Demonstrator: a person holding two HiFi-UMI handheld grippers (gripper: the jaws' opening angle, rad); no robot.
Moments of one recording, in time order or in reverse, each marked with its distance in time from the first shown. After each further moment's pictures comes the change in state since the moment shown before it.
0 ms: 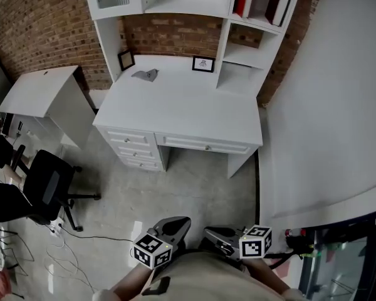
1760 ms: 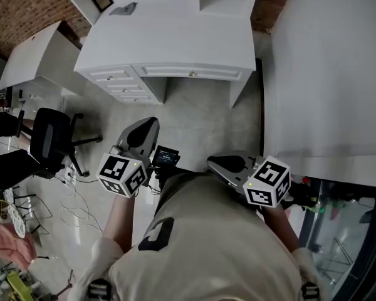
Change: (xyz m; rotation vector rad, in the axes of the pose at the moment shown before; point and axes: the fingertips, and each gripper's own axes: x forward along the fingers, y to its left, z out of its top) left arm 0.071 0.005 0.097 0.193 -0.112 0.304; right arm -0.118 -0.043 0.045 -0.358 0.075 -0.009
